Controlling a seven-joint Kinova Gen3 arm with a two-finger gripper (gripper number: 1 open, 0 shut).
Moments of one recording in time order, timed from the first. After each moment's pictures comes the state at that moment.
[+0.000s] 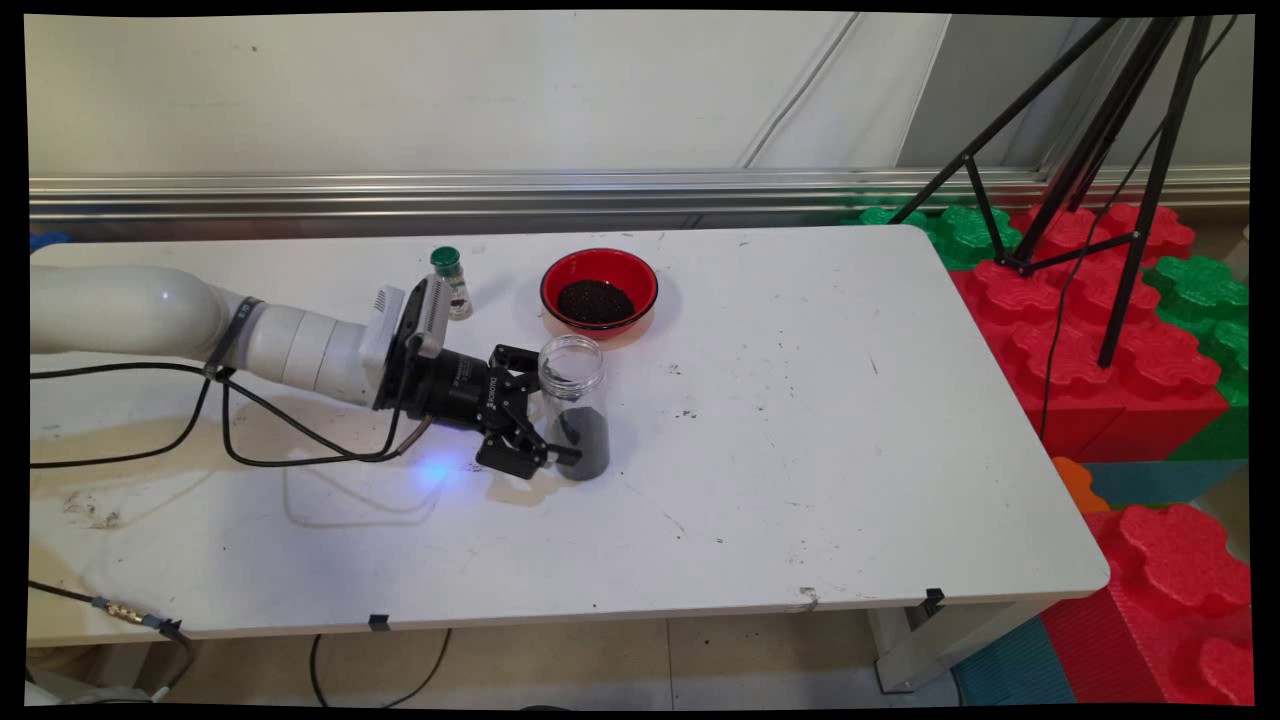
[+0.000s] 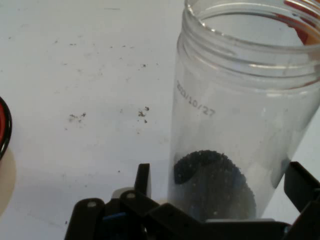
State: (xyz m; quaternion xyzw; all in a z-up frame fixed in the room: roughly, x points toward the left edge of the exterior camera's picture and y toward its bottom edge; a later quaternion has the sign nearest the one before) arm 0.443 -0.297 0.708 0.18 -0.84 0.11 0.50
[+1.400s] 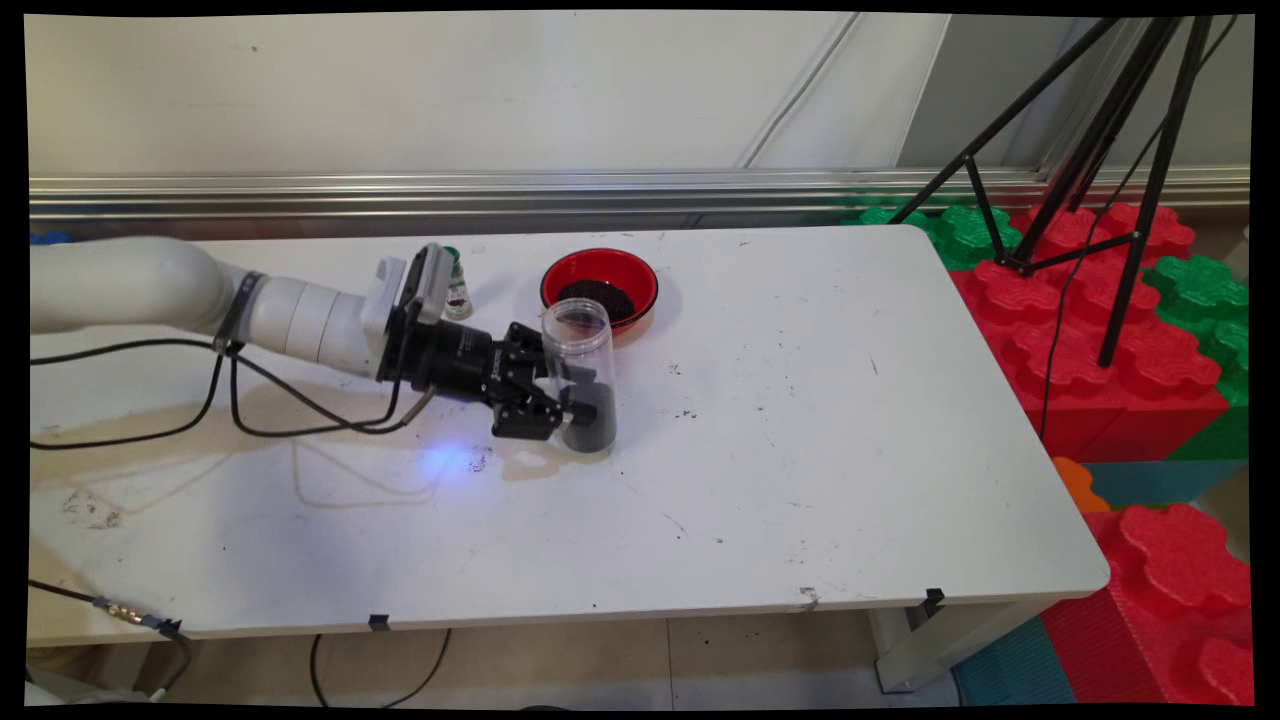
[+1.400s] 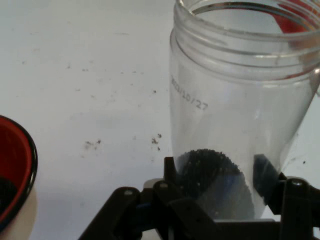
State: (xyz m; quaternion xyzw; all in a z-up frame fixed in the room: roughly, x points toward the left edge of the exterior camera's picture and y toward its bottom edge) arm 0.446 -0.315 0.726 0.18 -0.83 0.10 0.52
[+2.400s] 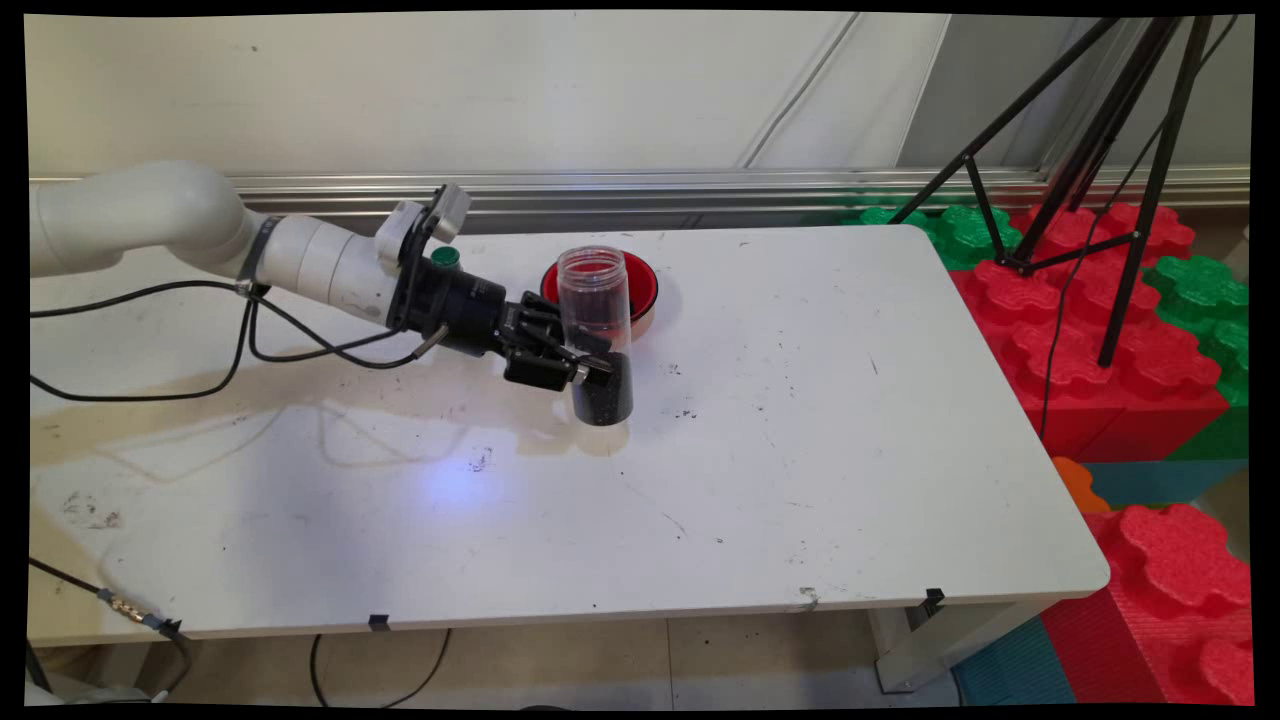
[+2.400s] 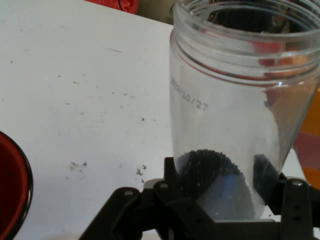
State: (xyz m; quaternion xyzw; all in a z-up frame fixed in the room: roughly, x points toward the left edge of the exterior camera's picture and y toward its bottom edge) arm 0.446 -0.356 0.764 0.25 -0.81 0.01 0.54
